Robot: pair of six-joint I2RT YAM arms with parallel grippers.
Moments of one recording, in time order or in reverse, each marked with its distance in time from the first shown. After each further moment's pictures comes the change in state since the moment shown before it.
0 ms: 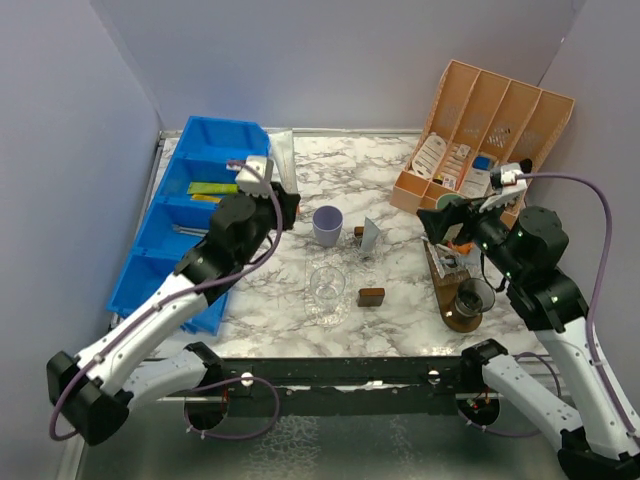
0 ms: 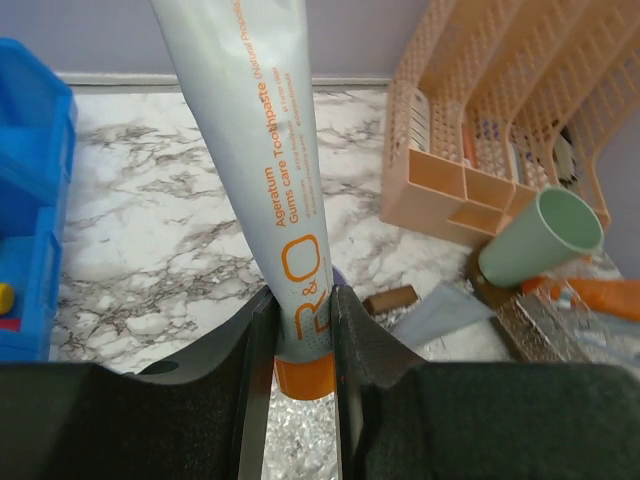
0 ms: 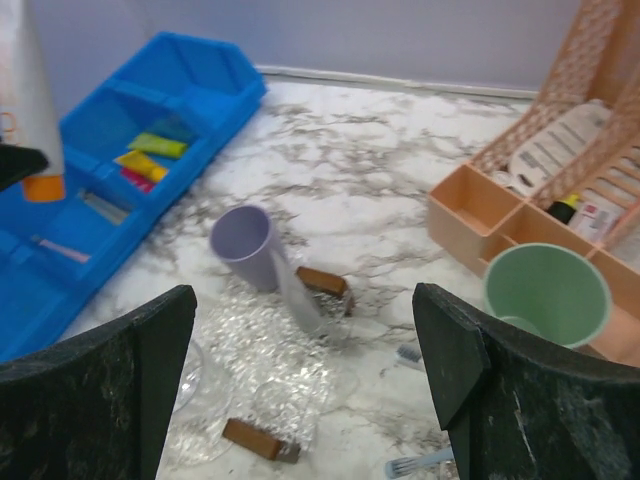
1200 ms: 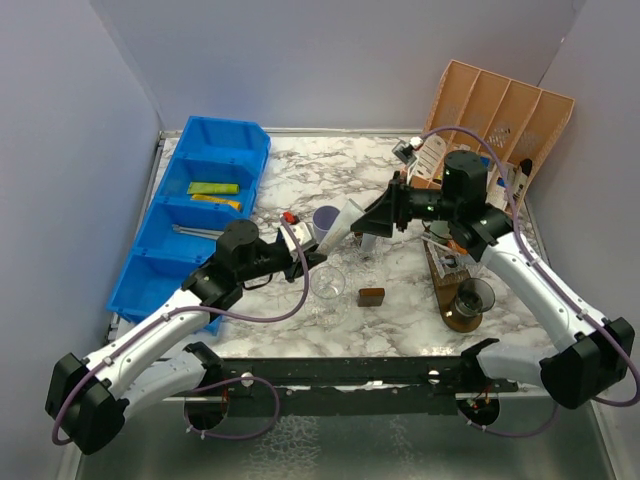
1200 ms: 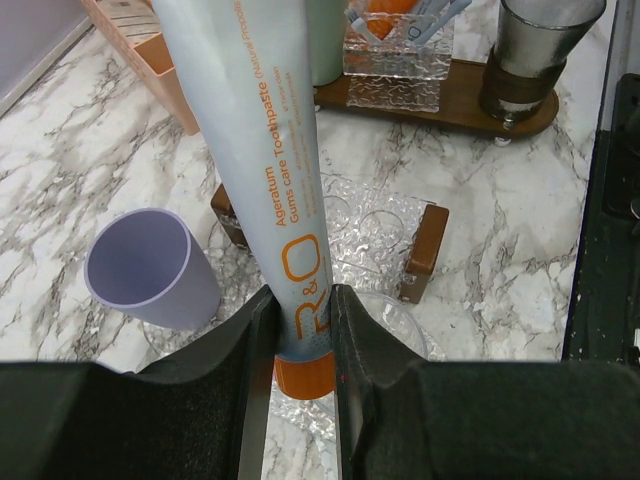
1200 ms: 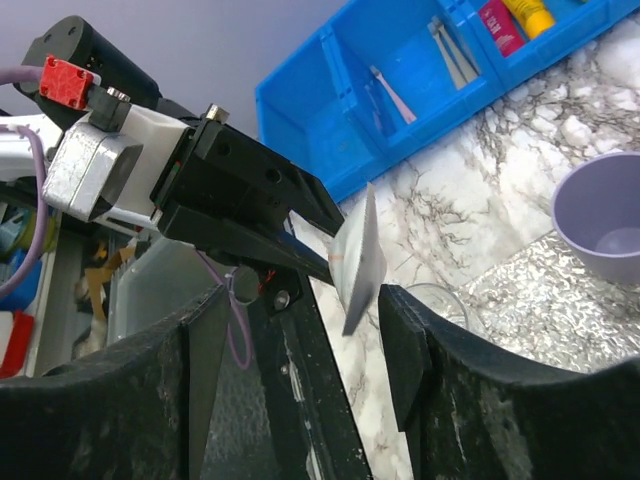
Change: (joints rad) left arm -0.014 -0.141 -0.351 0.170 0.788 0.565; right arm 0.053 0.468 0.108 0.235 -0.894 0.247
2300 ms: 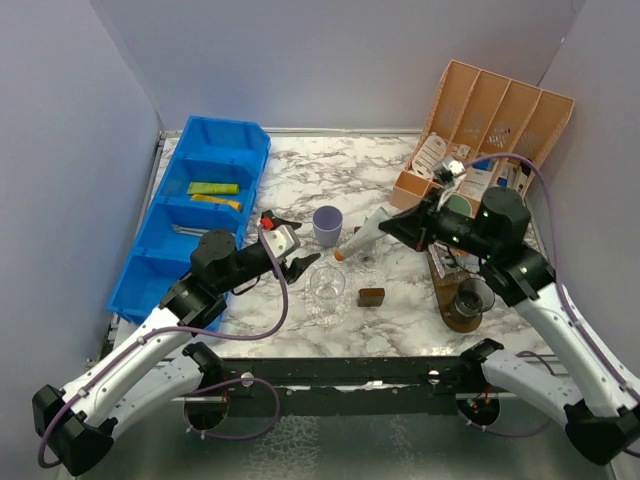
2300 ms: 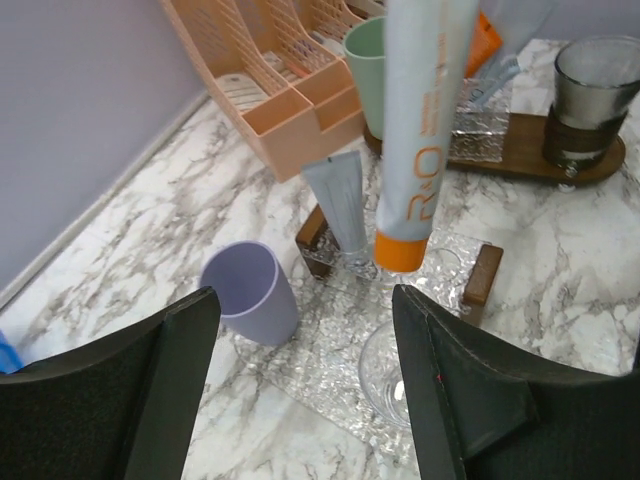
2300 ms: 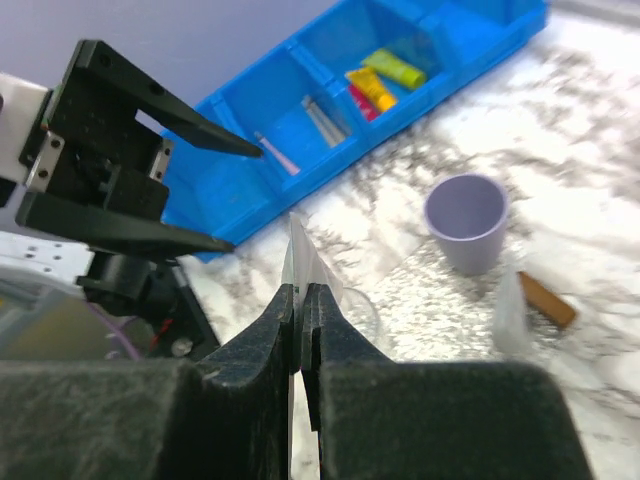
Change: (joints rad) left arm -0.019 -0.154 0.014 -0.045 -0.127 0.067; right arm 0.066 -0.257 -0.107 -0.065 0.367 -0.098
